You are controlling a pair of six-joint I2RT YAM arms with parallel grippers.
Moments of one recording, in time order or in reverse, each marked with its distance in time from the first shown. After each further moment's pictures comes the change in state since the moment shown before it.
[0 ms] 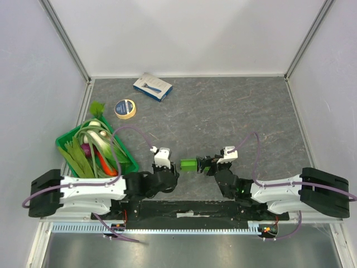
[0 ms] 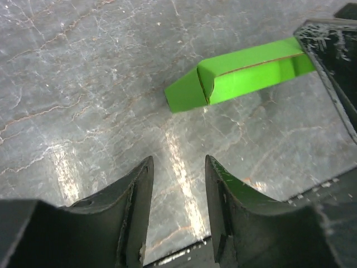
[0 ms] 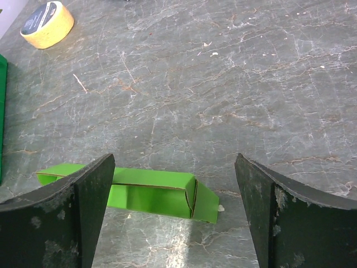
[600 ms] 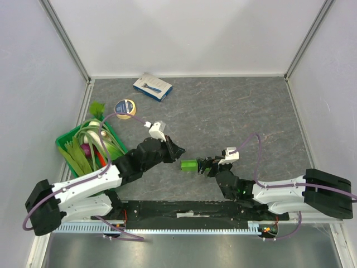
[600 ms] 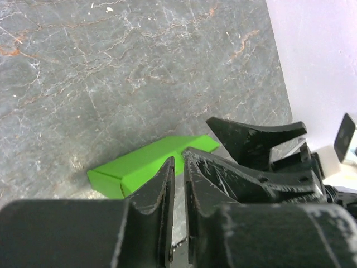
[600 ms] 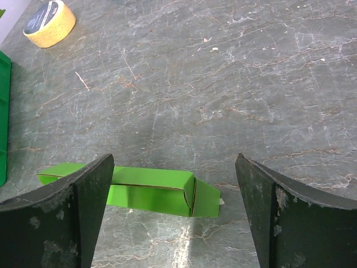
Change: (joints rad) left arm 0.365 -0.122 0.101 0.183 0.472 0.066; right arm 0.016 -0.035 -0.015 -0.032 0.013 0.040
